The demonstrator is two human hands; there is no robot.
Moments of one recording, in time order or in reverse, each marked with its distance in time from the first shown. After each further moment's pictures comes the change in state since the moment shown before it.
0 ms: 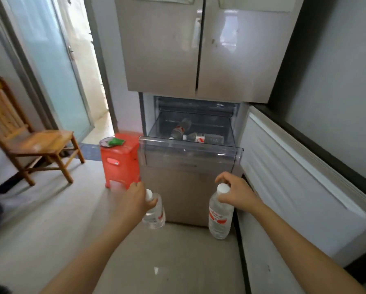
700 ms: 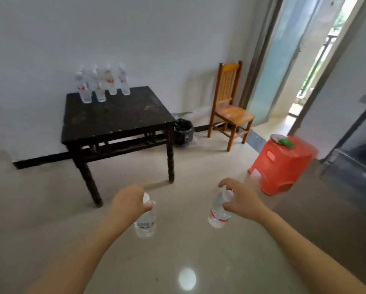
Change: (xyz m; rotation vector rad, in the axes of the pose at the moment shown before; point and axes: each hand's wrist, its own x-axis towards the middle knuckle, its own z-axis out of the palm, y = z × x) left_hand -0.405 -0.163 -0.132 0.292 0.126 -0.943; right_hand -0.139 -0.227 0.226 -0.185 -0.672 -0.852
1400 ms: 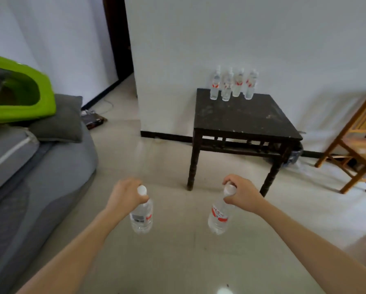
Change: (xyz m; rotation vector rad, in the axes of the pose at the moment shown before) left_hand -0.184 -0.352 -0.040 -0.243 0.233 -0.560; right_hand 0.059 -0.316 0.211 -0.014 -0.302 -0.361
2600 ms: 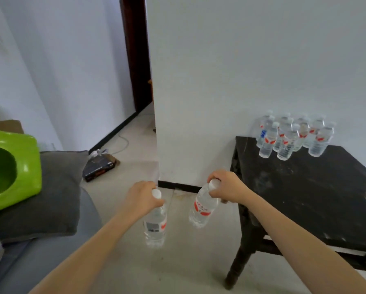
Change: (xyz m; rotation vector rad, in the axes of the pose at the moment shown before) left_hand 0.556 -0.100 -0.060 -0.005 0.037 0.010; right_hand 0.601 -0.162 -0.023 -0.016 -0.029 -0.210
